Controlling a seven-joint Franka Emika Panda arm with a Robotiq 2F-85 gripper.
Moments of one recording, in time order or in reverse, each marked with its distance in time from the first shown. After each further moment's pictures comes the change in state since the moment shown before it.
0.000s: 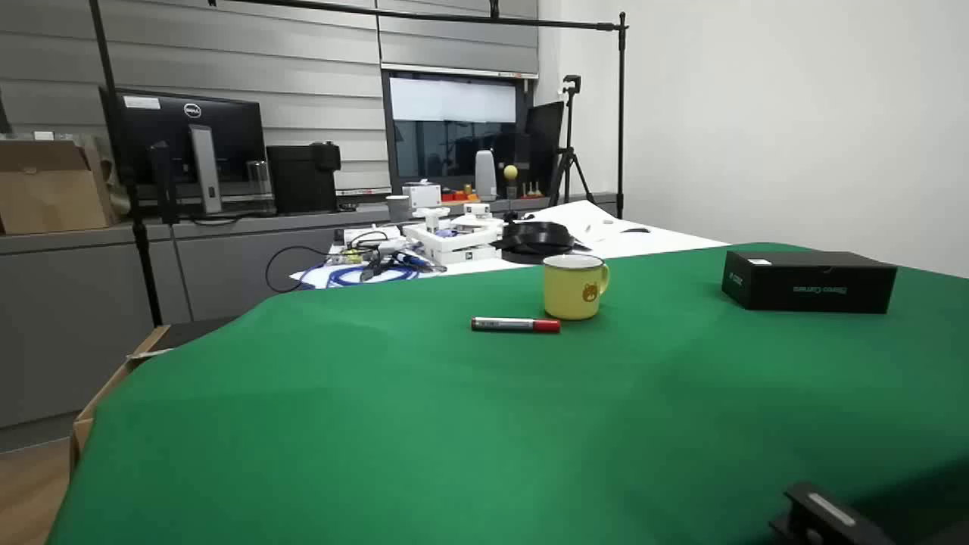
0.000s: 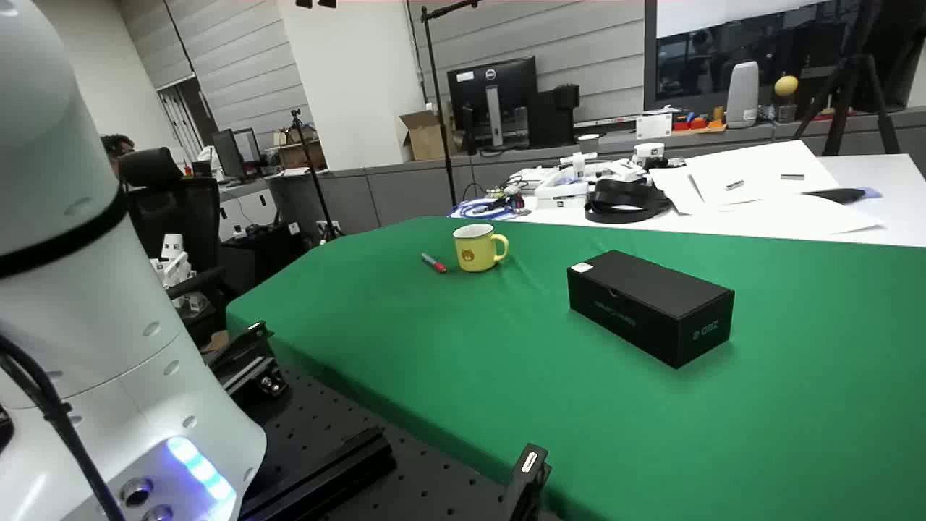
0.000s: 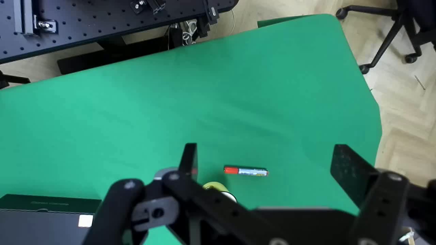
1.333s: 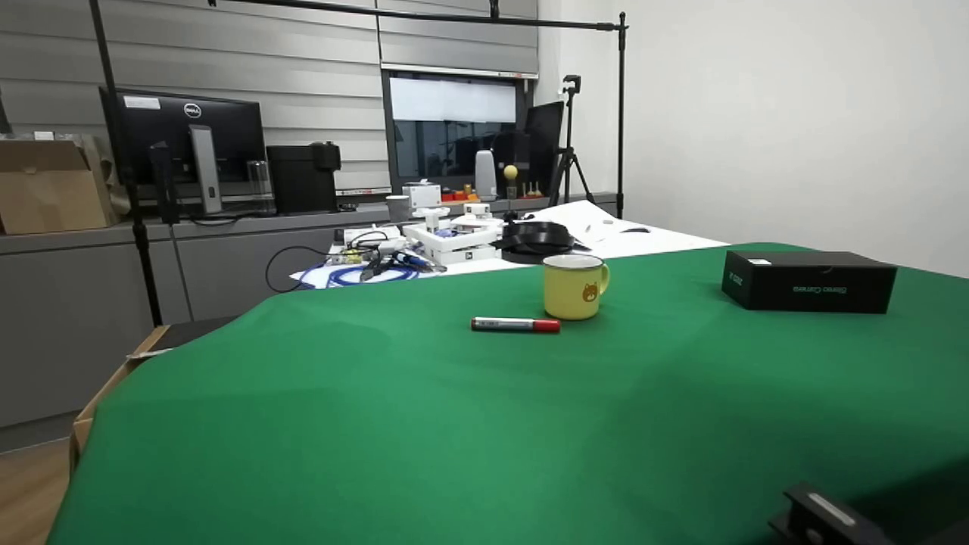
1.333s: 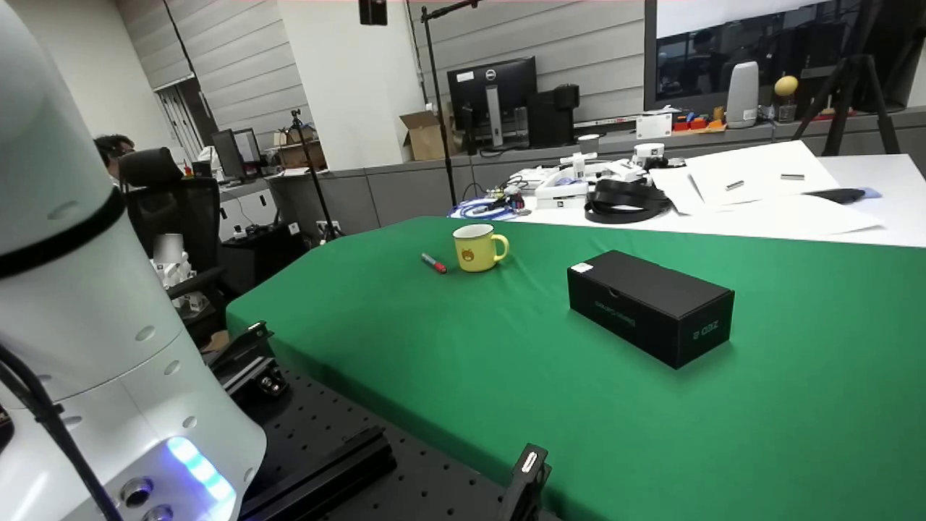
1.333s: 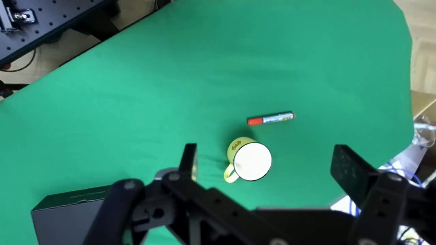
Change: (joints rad) arm -0.106 0.127 0.048 0.030 -0.021 0.177 0.196
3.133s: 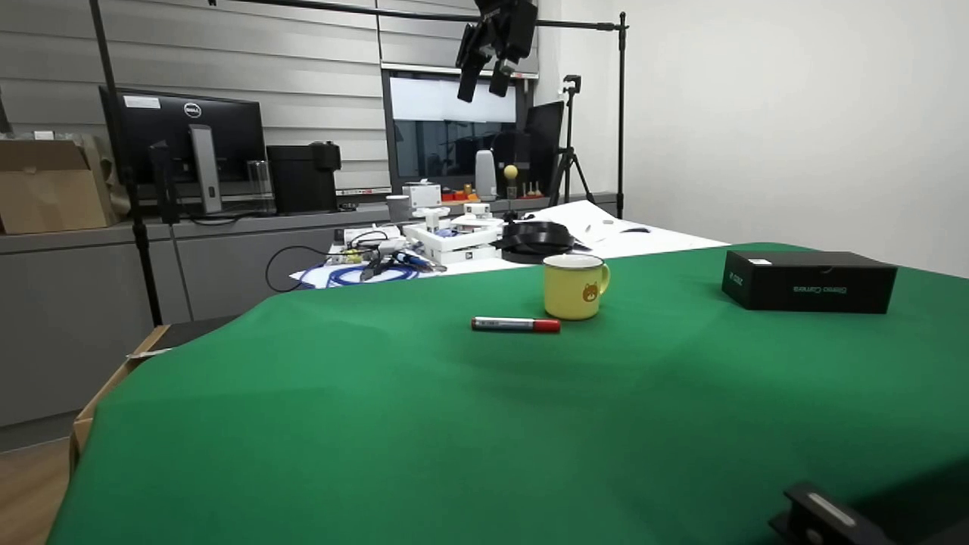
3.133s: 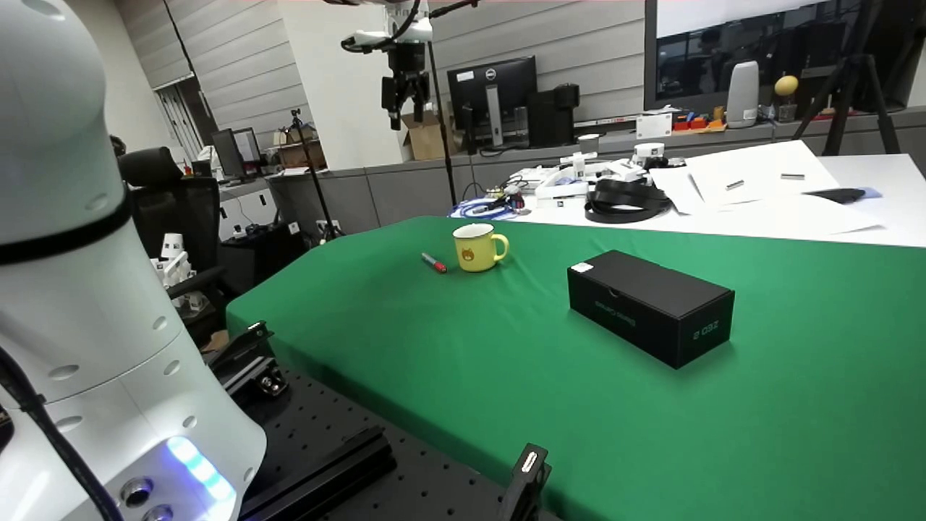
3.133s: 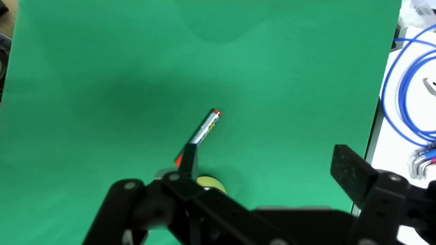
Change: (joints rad) arm 0.252 0.737 0.062 0.481 -0.022 0.369 1.044
